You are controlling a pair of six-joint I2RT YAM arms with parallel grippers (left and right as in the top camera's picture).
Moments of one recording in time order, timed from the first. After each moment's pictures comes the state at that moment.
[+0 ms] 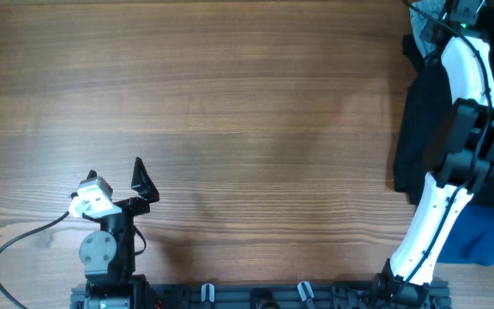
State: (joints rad) left arm 0.04 0.03 0.01 -0.06 -0.11 -0.30; right arm -0.25 2.39 2.06 -0.47 0.26 0.16
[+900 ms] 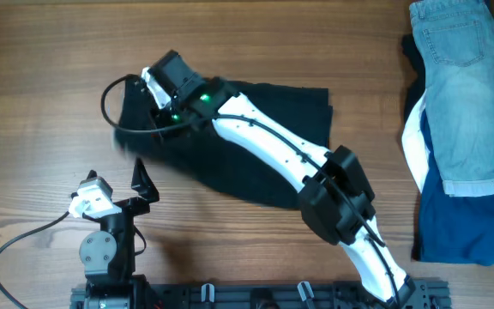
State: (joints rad) left arm 0.04 0.03 0.01 -0.06 -0.11 -0.30; right arm 0.84 2.29 2.06 -0.73 -0.33 0.29
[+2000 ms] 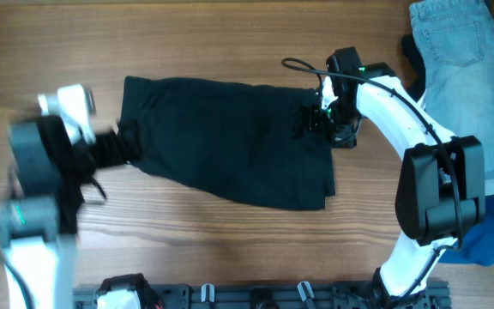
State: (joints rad) left arm 0.13 1.04 1.17 -0.91 0.14 -0.12; right arm 0.21 1.96 1.41 -1.00 -0.31 0.31
